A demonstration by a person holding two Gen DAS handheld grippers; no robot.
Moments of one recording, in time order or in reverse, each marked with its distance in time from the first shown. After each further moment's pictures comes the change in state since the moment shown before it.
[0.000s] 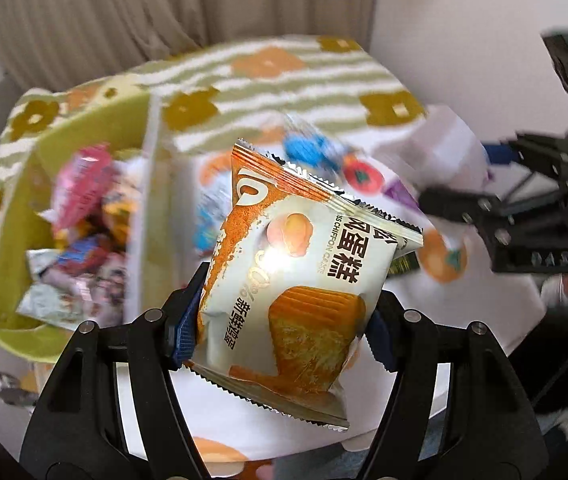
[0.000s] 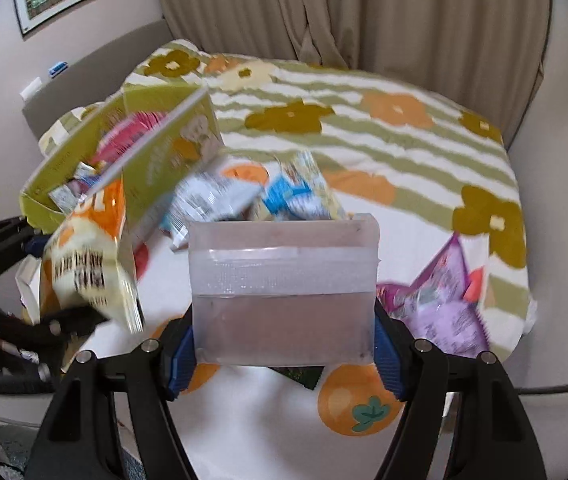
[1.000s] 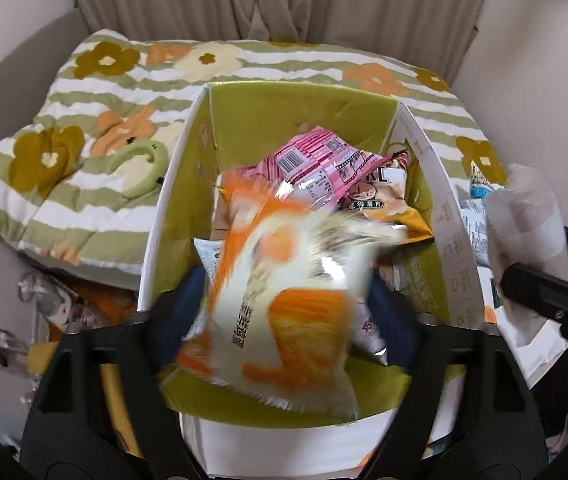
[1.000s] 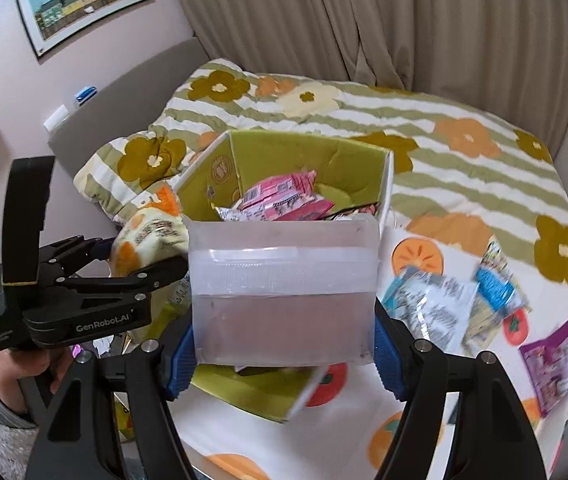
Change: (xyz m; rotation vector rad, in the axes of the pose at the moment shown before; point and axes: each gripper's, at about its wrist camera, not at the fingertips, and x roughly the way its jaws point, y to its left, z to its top) left arm -0.001 0.280 -0.009 -0.202 0.025 0.044; right arm 0.044 0.216 0.111 0.092 -0.024 0.100
